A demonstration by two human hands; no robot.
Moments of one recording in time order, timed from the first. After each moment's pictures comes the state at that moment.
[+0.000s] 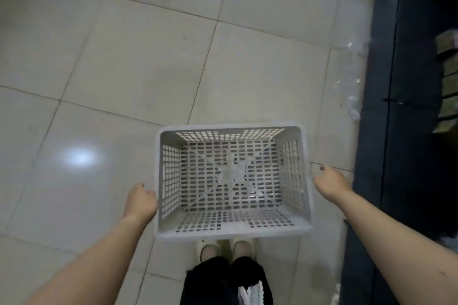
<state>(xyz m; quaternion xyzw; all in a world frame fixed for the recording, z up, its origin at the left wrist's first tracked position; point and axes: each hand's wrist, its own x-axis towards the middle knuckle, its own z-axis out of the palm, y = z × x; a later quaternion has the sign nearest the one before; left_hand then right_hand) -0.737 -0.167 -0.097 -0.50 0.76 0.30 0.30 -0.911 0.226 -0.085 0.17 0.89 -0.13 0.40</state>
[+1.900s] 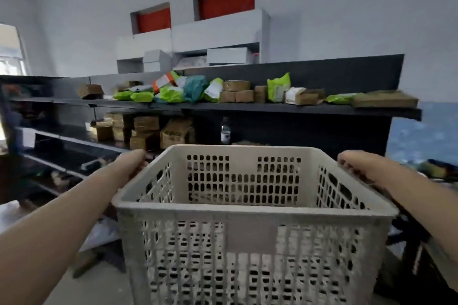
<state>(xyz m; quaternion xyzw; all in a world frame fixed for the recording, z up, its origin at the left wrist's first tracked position) -0.710 0.043 0.790 0.24 0.80 0.53 0.17 -0.284 0.312 0.792 0.60 0.69 -0.35 -0.22</state>
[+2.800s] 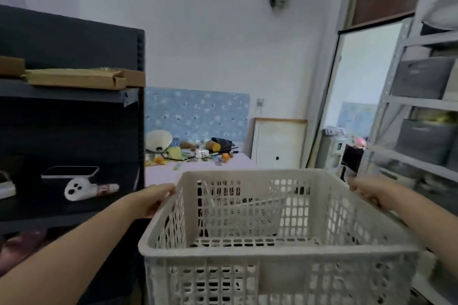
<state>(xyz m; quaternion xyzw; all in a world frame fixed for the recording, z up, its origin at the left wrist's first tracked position) -0.084 0.507 0.677 0.54 0.59 0.24 0.54 0.393 0.390 0.749 0.87 0.33 -0.23 -0.28</state>
